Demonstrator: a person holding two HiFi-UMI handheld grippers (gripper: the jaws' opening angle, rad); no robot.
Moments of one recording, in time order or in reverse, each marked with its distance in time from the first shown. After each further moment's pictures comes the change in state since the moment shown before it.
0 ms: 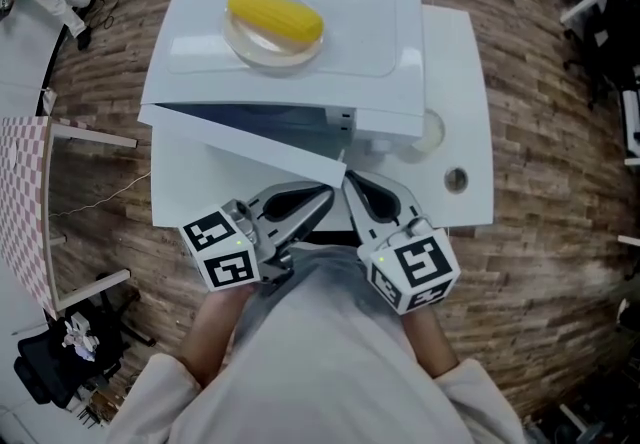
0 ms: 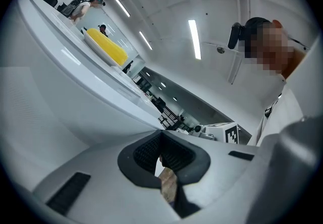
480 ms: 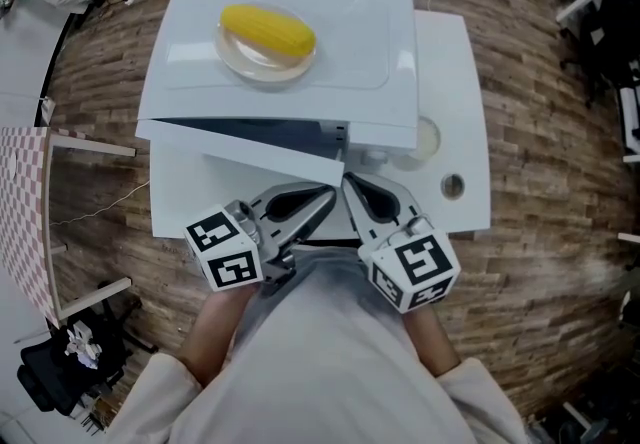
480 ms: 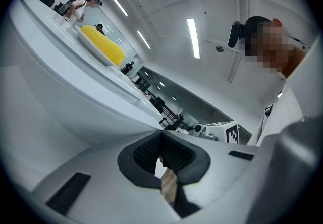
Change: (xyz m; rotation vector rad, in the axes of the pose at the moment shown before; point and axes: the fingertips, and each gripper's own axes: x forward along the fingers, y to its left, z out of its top) left arm 0.015 0.006 0.011 0.017 0.008 -0.015; right arm 0.005 -0.013 0.007 0.004 0.006 -0.003
